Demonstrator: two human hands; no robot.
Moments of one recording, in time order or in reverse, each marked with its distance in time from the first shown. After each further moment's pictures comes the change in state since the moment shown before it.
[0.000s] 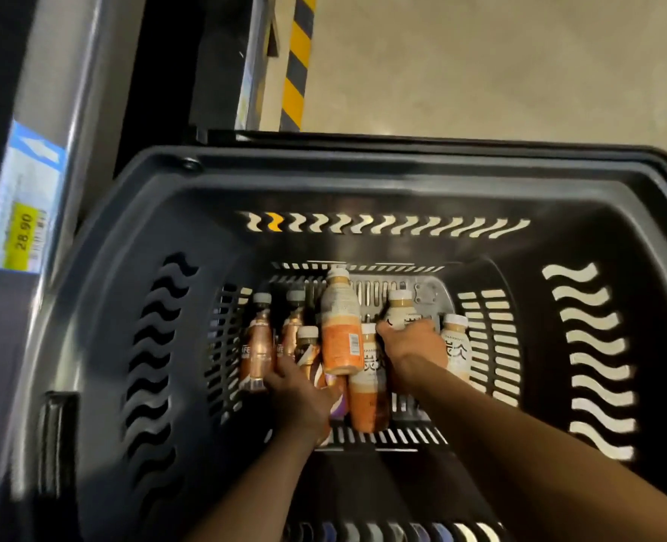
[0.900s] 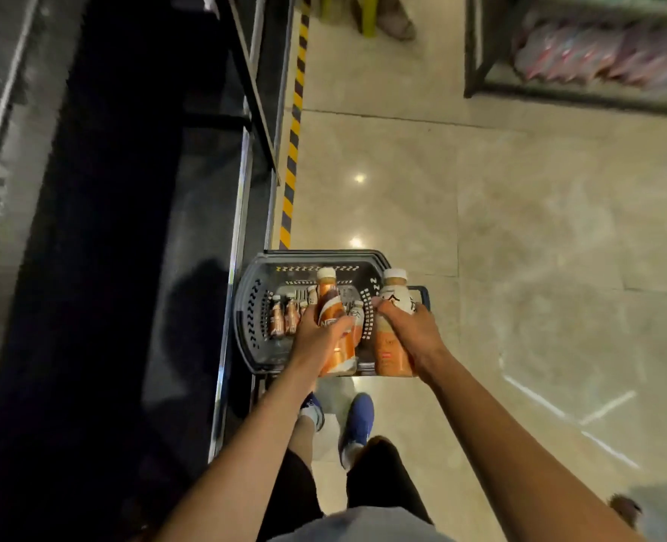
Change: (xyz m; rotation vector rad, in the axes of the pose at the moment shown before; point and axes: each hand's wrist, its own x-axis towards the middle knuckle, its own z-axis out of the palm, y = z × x) left_hand -0.573 0.204 -0.327 -0.585 -0.383 0.160; right_hand -0.547 0.024 -0.475 0.653 -0.223 -0.201
